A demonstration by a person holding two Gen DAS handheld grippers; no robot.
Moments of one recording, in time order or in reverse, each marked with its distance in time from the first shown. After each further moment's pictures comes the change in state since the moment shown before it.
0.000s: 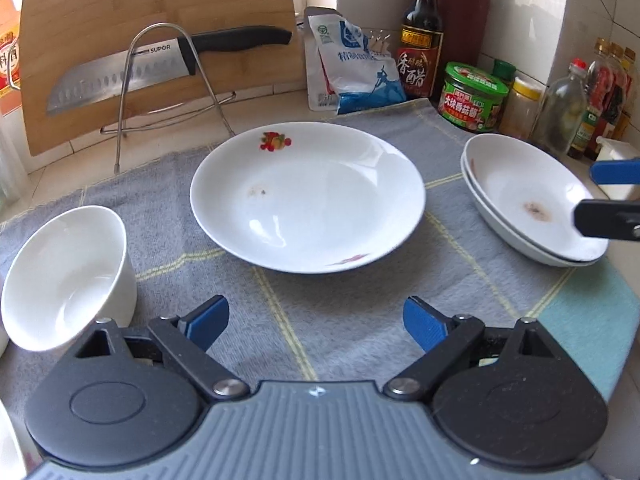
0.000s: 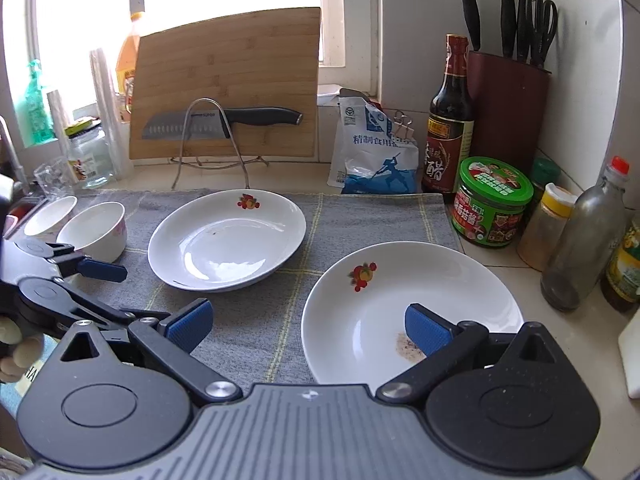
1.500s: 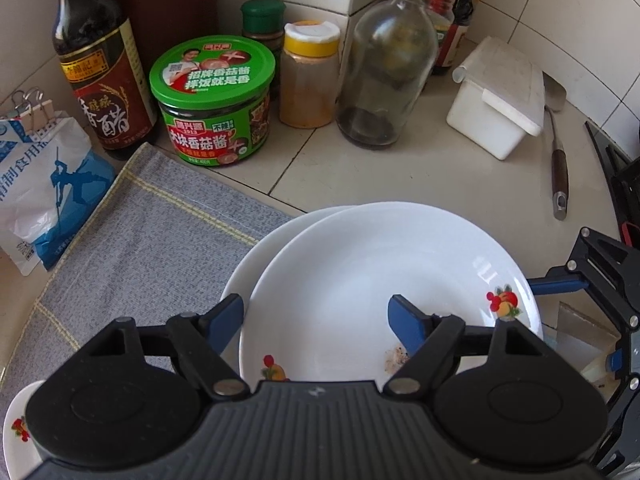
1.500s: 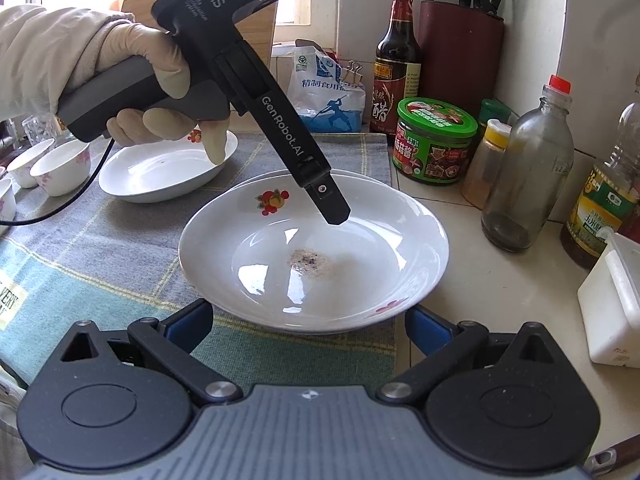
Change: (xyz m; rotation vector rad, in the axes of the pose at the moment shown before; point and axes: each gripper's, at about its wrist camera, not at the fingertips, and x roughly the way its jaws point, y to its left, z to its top) left arm 0.118 -0.173 0.152 0.495 0.296 -0.432; right arm -0.004 -0.091 -0.056 -0.047 0.064 0.005
